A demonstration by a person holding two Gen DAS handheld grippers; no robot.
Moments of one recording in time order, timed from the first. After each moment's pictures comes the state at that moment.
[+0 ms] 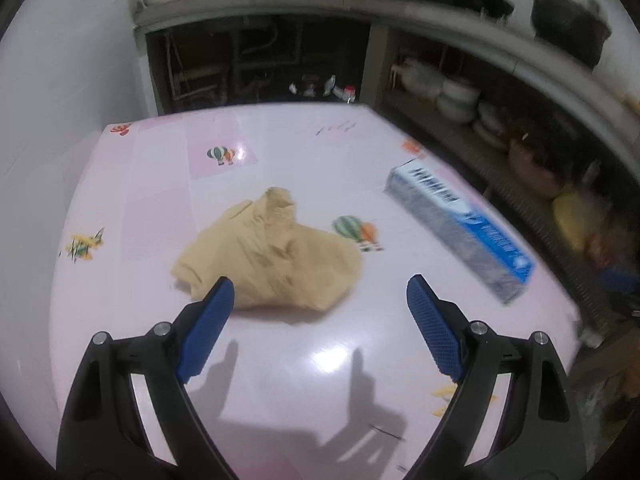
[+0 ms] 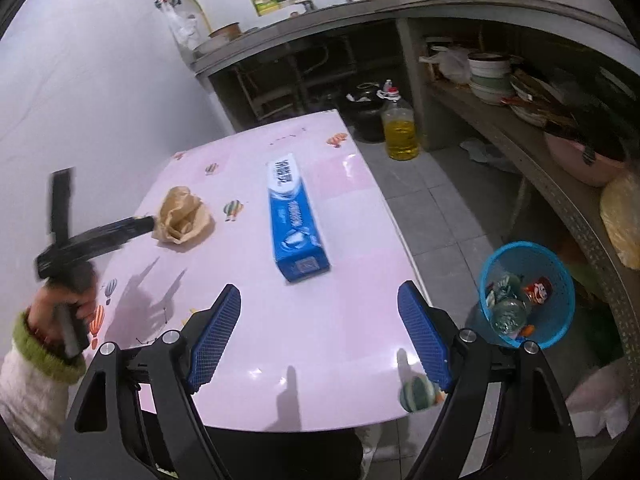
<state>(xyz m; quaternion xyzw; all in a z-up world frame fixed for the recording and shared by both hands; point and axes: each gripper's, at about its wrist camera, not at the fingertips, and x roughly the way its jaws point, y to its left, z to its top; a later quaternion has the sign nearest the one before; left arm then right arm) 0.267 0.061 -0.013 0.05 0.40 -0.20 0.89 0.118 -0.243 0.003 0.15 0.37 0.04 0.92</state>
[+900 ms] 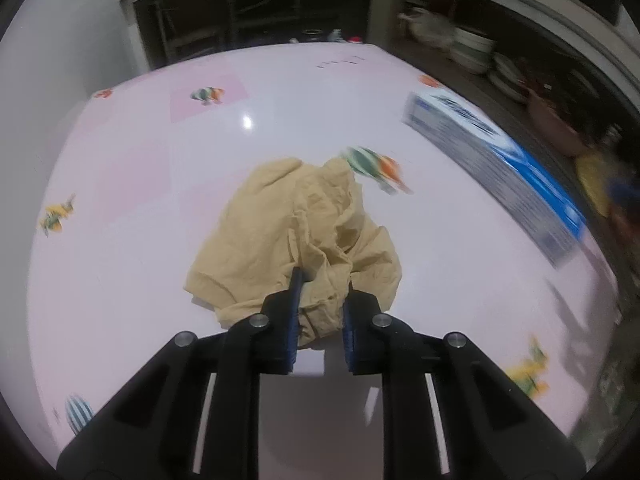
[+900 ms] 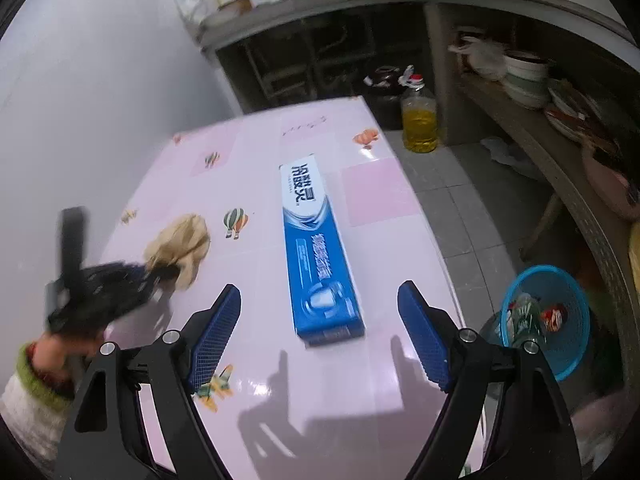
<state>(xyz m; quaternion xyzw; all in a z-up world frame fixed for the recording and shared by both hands) 0.258 0.045 -0.067 0.08 0.46 -0.20 0.86 0.216 -0.217 -0.003 0.12 0.41 0.07 0.90</state>
